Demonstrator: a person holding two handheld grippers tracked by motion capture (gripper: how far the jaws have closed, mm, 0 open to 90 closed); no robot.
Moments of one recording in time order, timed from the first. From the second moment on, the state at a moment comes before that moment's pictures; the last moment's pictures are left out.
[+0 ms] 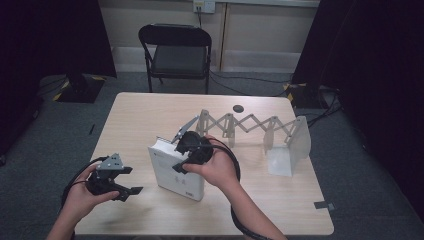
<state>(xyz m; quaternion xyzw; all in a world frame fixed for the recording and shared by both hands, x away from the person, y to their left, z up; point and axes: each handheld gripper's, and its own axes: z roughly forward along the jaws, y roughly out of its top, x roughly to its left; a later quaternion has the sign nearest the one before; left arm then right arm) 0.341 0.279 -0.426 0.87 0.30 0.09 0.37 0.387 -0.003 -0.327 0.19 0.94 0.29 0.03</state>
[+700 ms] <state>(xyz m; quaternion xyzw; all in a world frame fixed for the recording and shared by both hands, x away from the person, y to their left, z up) 0.345 0.278 -0.426 0.87 0.30 0.09 0.37 0.380 -0.022 -0.319 0.20 0.94 0.29 0.03</state>
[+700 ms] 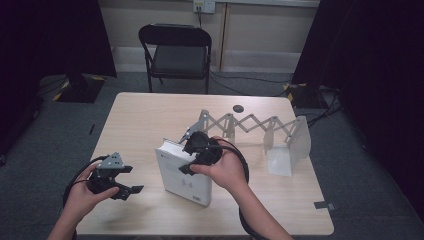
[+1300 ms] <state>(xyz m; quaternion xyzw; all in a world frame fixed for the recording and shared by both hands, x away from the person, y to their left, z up) 0.346 0.276 -0.425 0.87 0.30 0.09 0.37 0.380 -0.032 -0.326 0.22 0.93 0.31 0.02</state>
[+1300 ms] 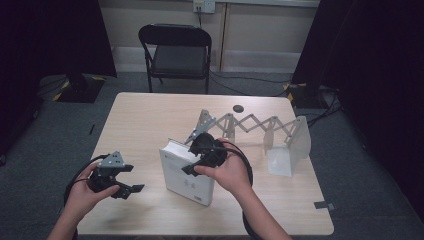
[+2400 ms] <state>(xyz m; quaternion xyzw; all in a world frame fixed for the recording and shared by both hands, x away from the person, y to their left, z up) 0.348 0.276 -0.427 0.87 0.30 0.09 0.37 0.377 -0.042 -0.316 0.22 0.93 0.29 0.03</state>
